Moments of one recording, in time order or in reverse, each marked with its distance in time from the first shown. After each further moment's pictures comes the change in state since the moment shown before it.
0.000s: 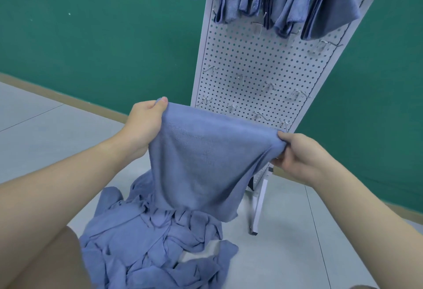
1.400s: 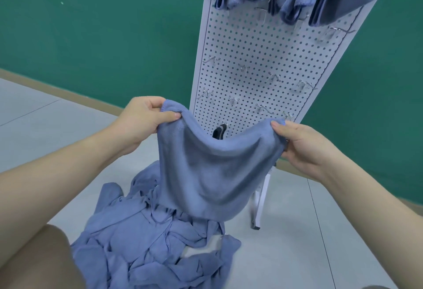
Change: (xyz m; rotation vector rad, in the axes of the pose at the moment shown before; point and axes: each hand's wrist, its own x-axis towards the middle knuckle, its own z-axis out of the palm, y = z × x) left_hand -0.004 0.002 -0.009 0.085 -0.236 0.051; right_hand 0.007 0.004 -0.008 -0.226 -0.233 -0.210
